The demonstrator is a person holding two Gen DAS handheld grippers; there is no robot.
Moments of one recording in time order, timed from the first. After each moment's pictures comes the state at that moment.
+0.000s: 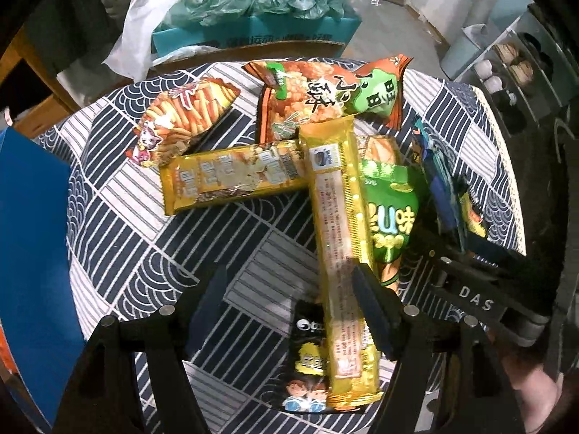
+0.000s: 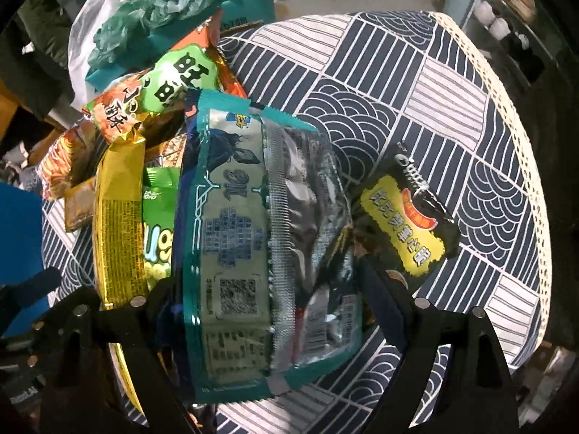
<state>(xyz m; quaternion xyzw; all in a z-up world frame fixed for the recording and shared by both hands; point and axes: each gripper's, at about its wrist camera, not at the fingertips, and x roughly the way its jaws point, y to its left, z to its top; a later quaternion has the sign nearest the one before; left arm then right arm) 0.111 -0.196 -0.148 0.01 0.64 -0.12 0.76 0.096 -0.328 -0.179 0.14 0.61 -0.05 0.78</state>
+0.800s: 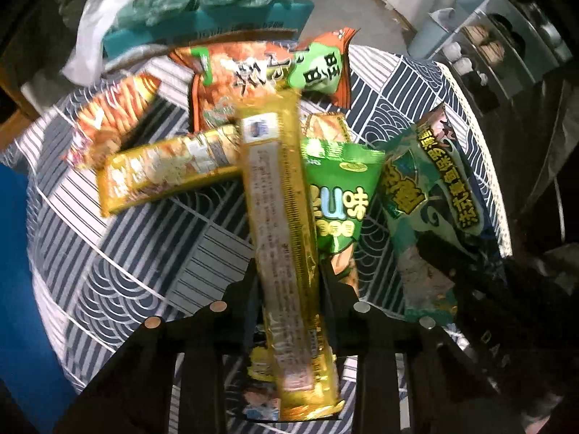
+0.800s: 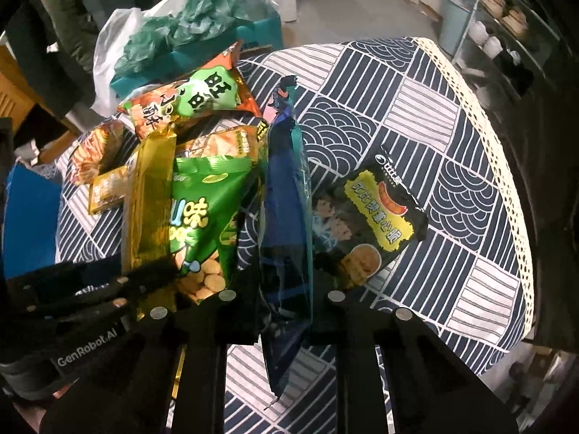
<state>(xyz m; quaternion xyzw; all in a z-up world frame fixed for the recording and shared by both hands) 0.097 -0.228 -0.158 0.03 0.63 -0.18 0.76 0.042 -0.332 -0.138 0.13 0.58 -0.04 0.81</state>
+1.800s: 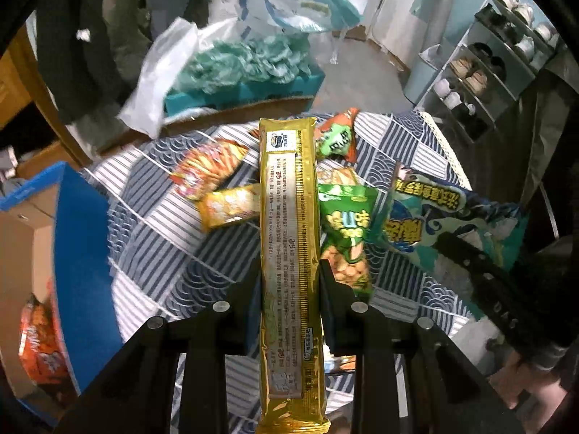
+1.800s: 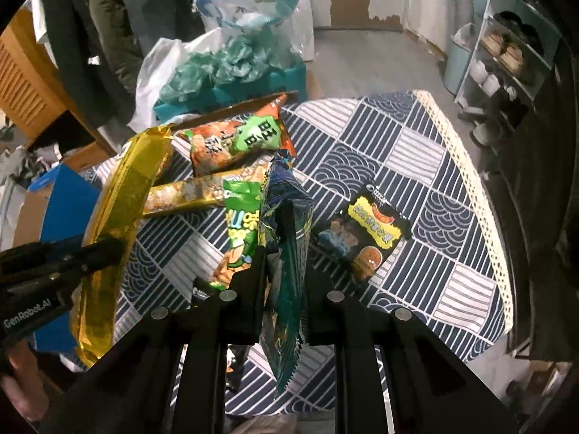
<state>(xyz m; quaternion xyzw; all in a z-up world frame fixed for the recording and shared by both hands) 0.062 -0.161 -0.066 0.03 0.55 -0.18 0.82 0.017 -0.292 -0.071 0.10 0.51 -0.02 0.85</state>
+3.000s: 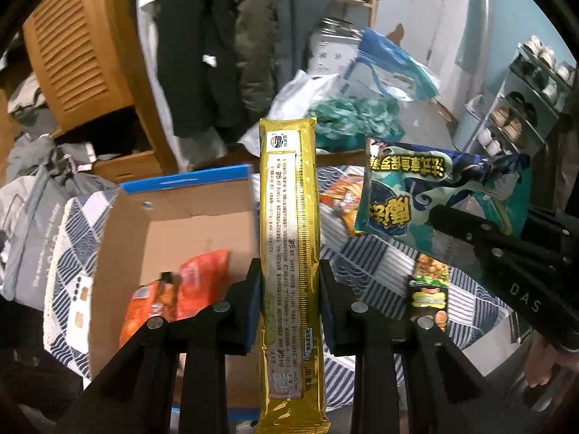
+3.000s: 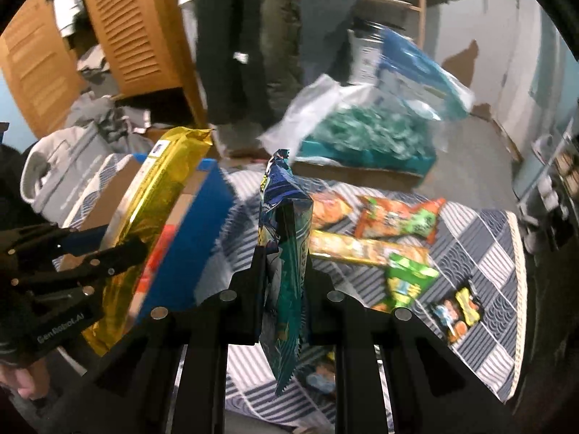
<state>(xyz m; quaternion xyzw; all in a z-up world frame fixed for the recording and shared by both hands) 0.017 0.011 -0.003 0.02 0.47 -0.08 0.88 0.029 -0.105 0.009 -0.01 0.44 0.15 0.88</state>
